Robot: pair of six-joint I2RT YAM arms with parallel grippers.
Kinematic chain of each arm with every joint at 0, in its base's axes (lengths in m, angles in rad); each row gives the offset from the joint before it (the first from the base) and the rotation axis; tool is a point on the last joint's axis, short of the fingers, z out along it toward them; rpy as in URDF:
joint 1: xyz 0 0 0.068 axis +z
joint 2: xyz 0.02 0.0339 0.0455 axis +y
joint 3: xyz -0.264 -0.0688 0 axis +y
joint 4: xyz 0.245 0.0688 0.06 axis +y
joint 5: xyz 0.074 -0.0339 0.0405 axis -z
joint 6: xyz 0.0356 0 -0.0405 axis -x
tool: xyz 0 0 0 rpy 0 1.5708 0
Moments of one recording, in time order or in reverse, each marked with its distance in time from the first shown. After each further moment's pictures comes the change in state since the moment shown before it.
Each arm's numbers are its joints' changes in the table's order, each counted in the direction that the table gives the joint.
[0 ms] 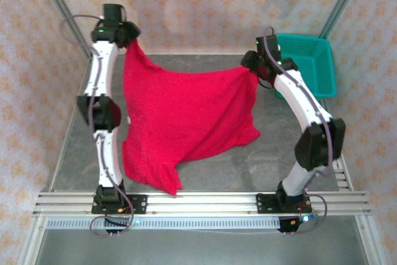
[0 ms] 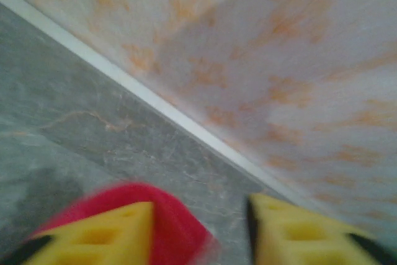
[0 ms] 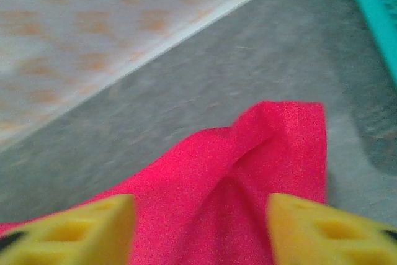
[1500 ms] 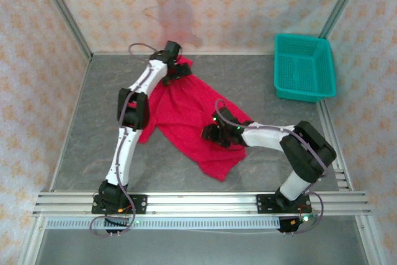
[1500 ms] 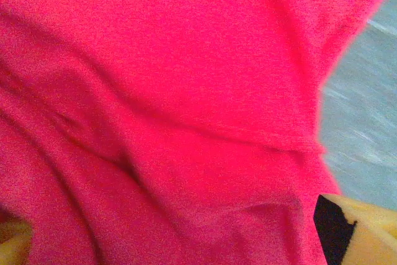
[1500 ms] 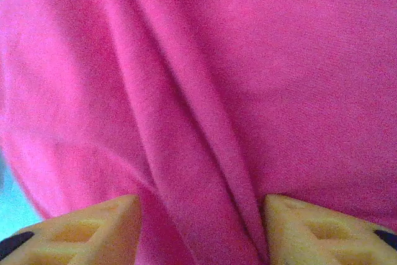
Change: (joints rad) left arm -0.308 0.236 0.166 -0.028 0.014 -0.056; right arm 0.497 -0.131 0.882 -0.547 -0.279 -0.309
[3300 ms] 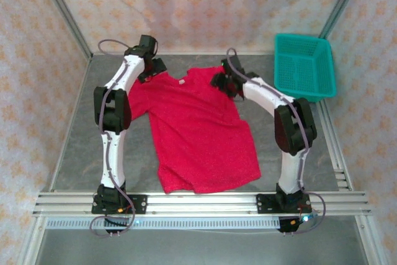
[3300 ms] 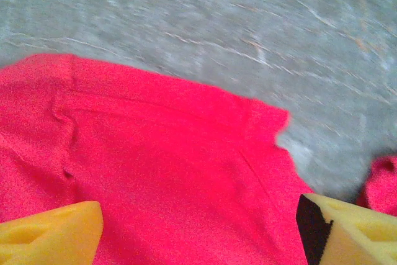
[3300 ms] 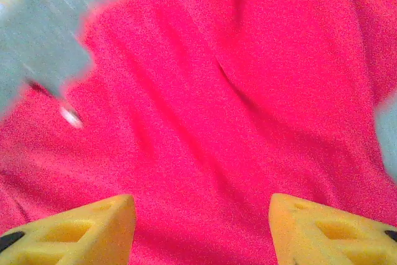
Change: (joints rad) left arm 0.161 -0.342 0.391 -0.026 -0.142 0.012; right arm -0.327 0.366 -0.805 0.308 0.109 0.196
